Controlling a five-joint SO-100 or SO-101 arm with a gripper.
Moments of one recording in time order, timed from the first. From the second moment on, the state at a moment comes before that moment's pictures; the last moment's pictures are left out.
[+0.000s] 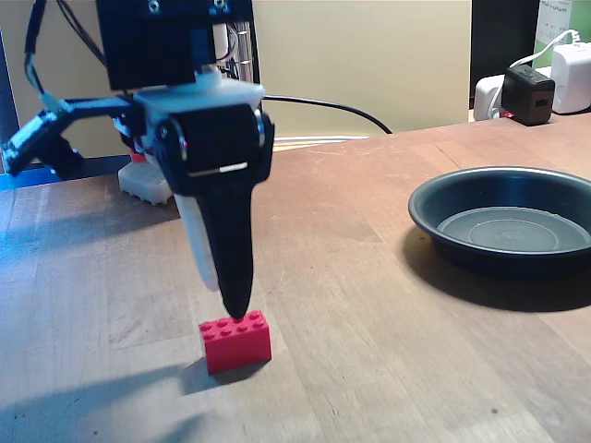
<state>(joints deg) 0.8 80.7 88.0 78.2 -12.7</state>
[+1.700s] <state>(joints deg) -1.2 70.5 84.7 77.9 -12.7</state>
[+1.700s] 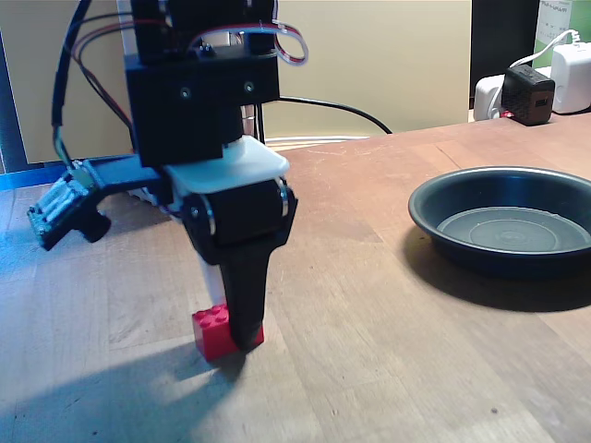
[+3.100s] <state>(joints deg) -43.7 86.7 89.6 84.9 41.4</state>
